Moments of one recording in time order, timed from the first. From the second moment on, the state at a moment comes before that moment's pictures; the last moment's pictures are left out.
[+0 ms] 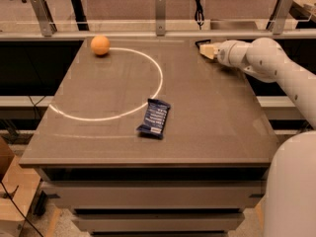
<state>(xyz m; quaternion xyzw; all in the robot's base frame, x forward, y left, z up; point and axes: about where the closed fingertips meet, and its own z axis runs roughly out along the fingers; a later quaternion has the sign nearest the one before) 0.877 -0.219 0.837 -0.14 0.79 0.13 0.58</state>
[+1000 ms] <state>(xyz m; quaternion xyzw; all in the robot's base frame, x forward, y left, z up) 0.865 -0.176 0.870 -0.20 0.76 0.15 0.59</state>
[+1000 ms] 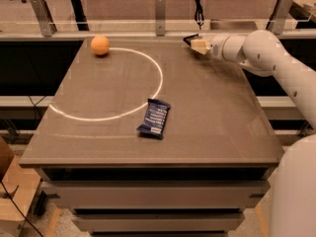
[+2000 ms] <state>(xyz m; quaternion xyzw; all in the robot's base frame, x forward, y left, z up) 0.833 -0.096 0.903 -0.31 0.72 0.22 0.58</state>
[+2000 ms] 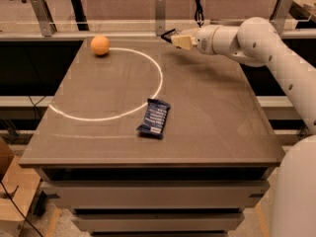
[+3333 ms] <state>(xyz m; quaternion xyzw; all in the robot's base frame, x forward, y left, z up) 0.800 0.013 0.925 -0.40 0.66 0.29 0.56</state>
